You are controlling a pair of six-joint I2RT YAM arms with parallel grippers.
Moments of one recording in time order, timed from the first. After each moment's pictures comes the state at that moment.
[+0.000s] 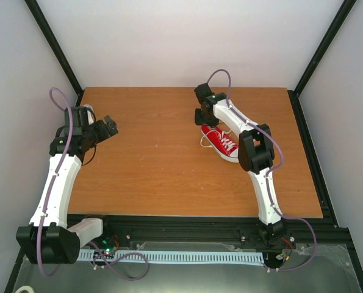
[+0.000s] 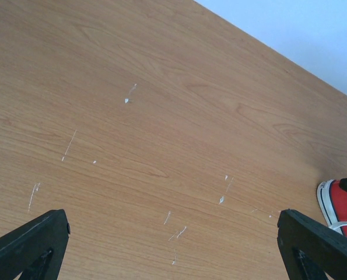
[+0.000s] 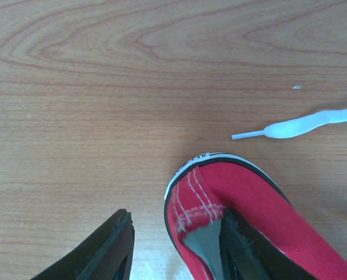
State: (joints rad) left arm 0.03 1.10 1.11 -0.73 0.08 -0.48; right arm 0.45 2.33 2.08 -0.92 0.06 0.45
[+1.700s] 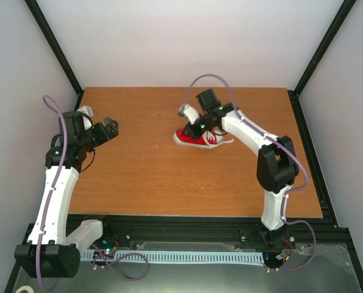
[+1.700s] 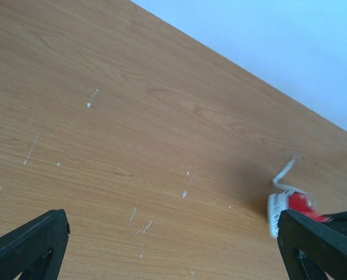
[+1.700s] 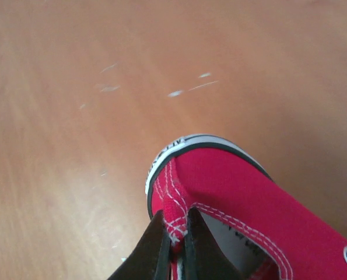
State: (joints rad) left arm 0.03 0.99 1.08 -0.71 0.17 -0.50; right arm 0.47 1.93 1.68 -0.72 -0.51 -0.29
